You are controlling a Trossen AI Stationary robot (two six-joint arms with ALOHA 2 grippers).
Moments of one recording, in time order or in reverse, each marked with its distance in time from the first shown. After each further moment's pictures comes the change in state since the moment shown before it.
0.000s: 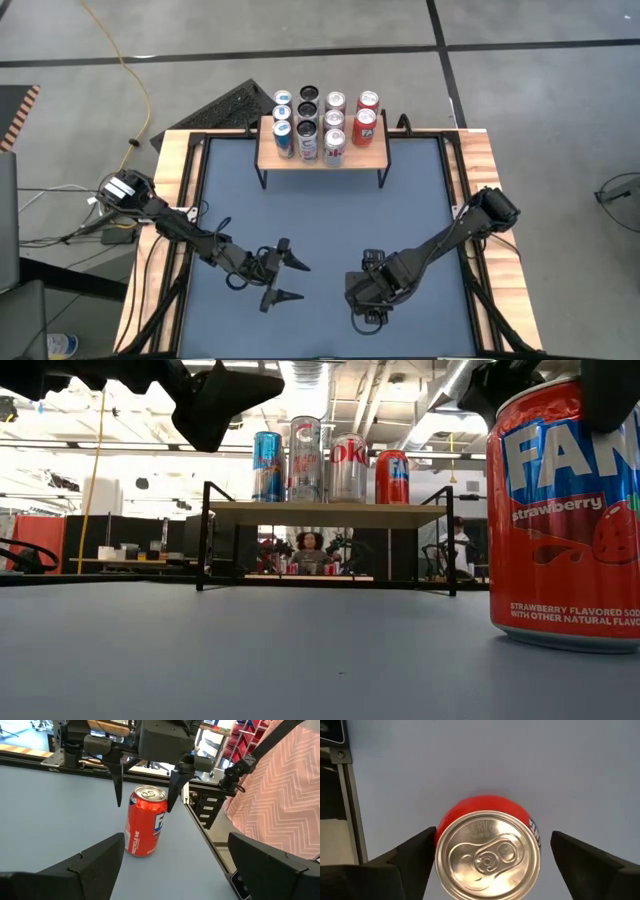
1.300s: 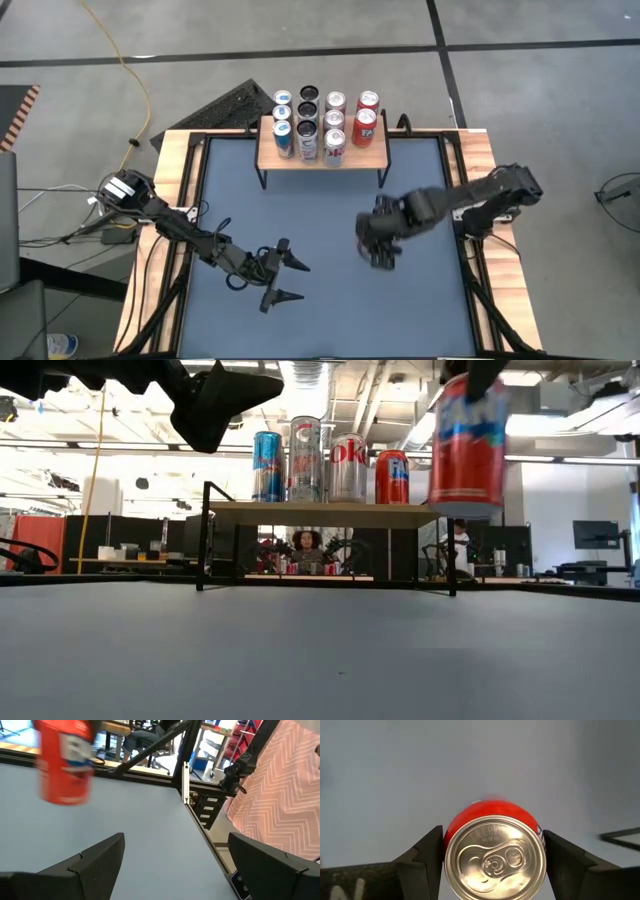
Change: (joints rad) left arm -0.003 0.000 0.000 -0.002 -0.009 -0.009; right arm -0.240 -0.275 -0.001 -0.183 0.057 -0.167
